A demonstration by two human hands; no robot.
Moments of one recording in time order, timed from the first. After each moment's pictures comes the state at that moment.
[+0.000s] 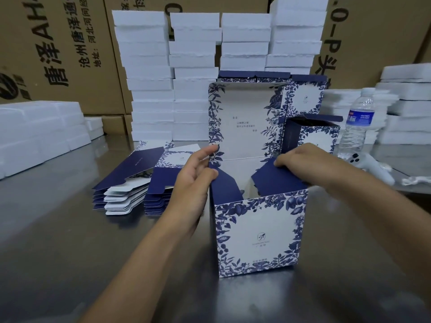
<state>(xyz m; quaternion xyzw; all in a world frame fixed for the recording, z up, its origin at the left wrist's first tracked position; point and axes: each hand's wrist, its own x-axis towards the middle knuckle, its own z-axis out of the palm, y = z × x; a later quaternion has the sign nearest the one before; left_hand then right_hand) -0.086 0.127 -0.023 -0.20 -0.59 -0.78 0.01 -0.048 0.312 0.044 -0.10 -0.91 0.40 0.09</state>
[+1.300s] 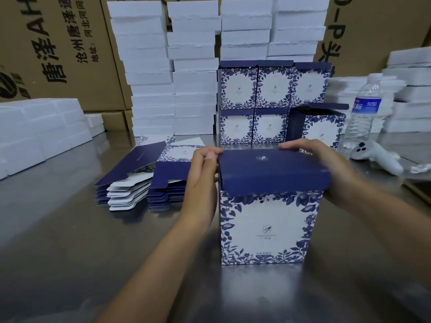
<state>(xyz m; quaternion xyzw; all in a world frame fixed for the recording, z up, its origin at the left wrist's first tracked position) -0.079 0.137 -0.027 -0.20 -0.60 -0.77 0.06 -0.046 0.321 0.011 -0.07 -0.69 0.71 0.13</state>
